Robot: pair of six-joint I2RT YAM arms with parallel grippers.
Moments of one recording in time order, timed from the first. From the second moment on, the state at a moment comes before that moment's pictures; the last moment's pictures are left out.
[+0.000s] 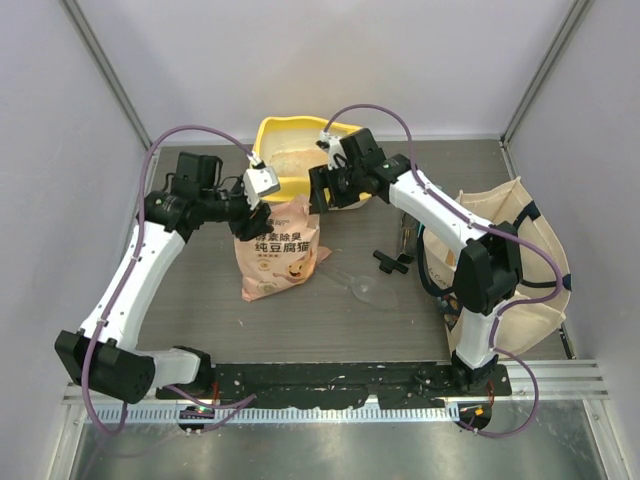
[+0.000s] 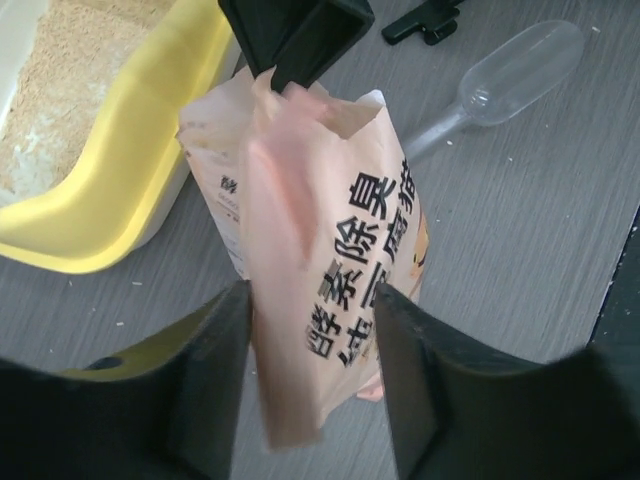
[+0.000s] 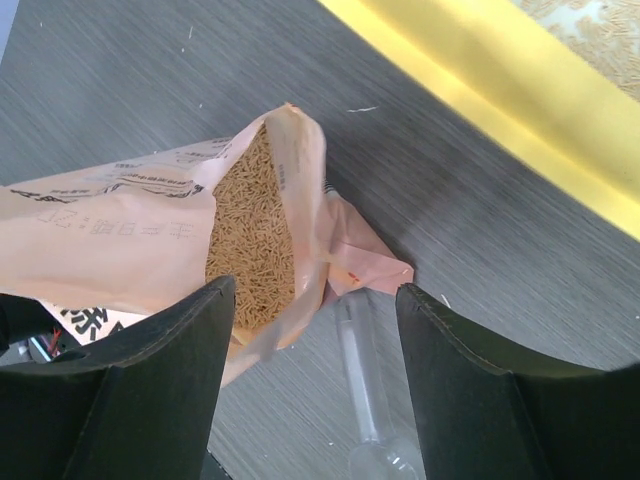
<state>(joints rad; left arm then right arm) -0.29 1.27 1.38 -0.87 0.65 0.66 0.57 1.87 1.72 -0.62 -0.35 0.21</state>
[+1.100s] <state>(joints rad) -0.32 1.02 1.07 -0.50 0.69 0.88 0.53 1.70 1.58 -0.69 -0.41 0.18</state>
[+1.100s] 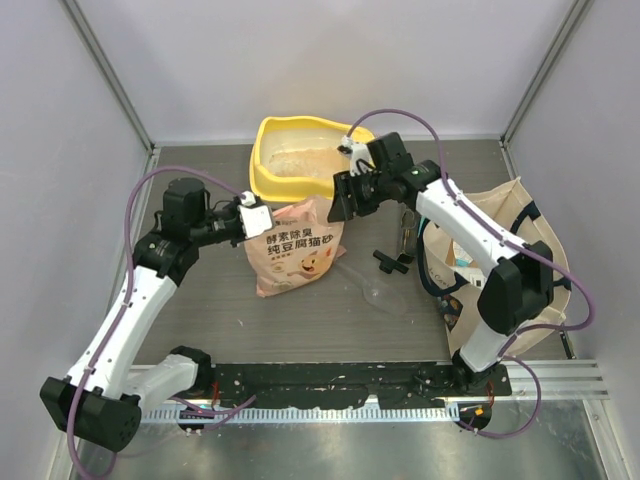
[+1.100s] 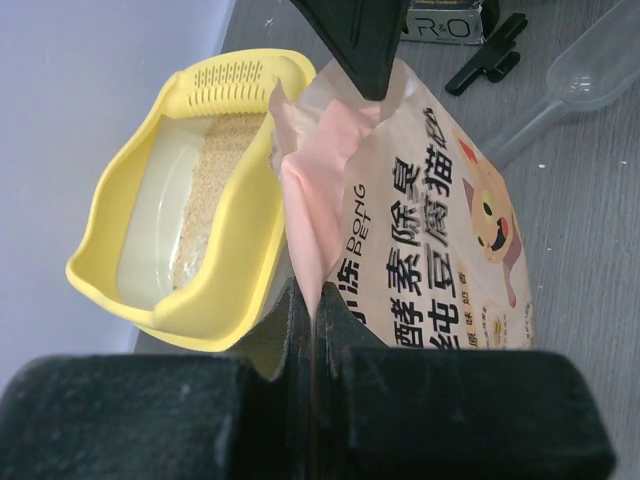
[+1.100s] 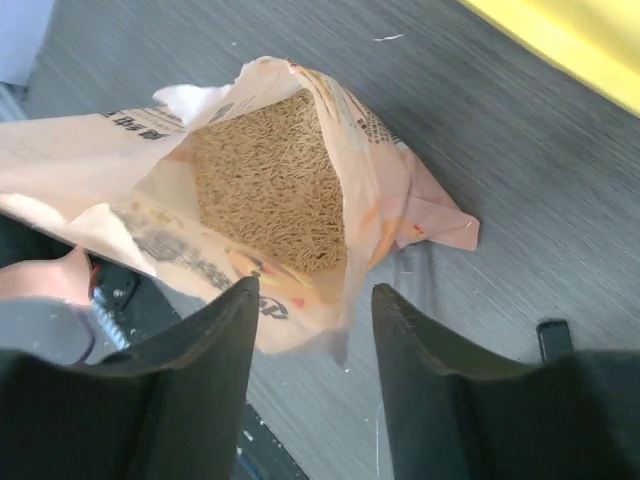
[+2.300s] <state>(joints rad) -0.32 1.02 1.05 -0.42 0.65 0.62 0.43 1.50 0.91 0.31 -0.94 -0.25</state>
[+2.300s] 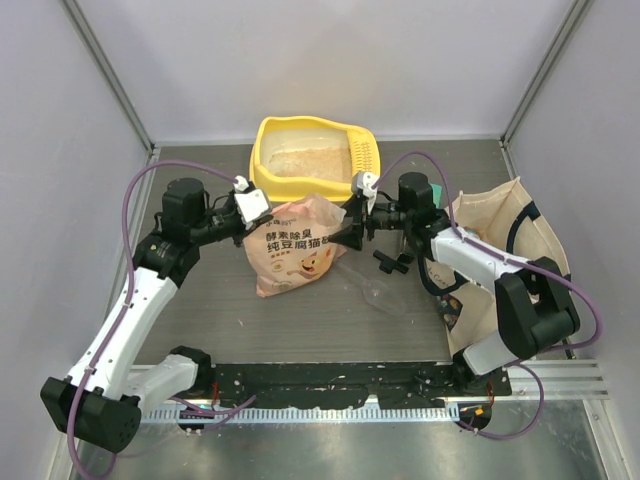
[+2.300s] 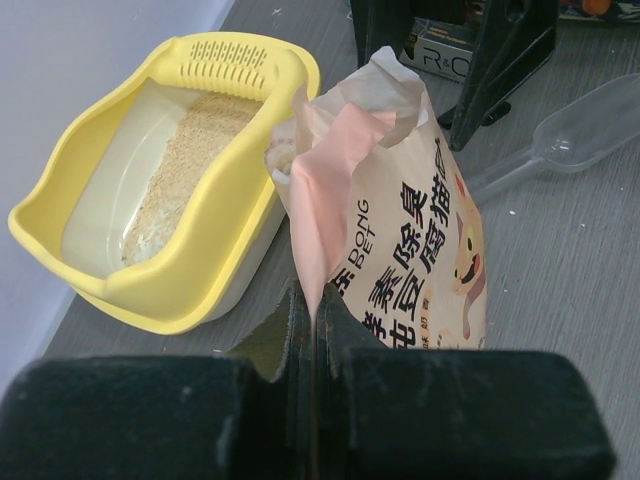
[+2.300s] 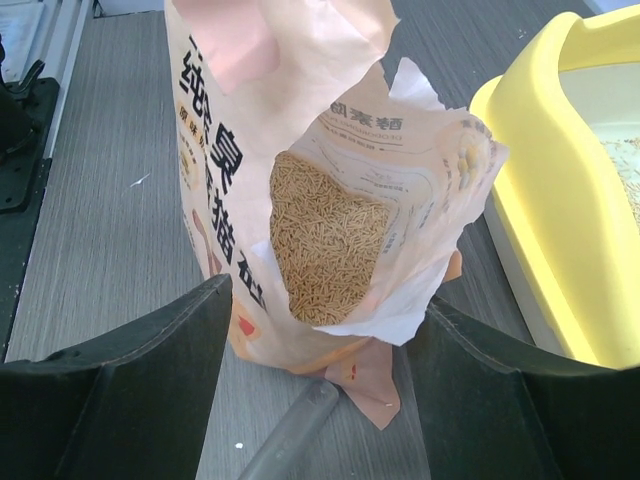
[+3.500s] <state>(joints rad) -0.19 1.15 1.08 -0.26 0.08 0.26 0.50 1.63 0.95 0.50 -0.86 -0.01</state>
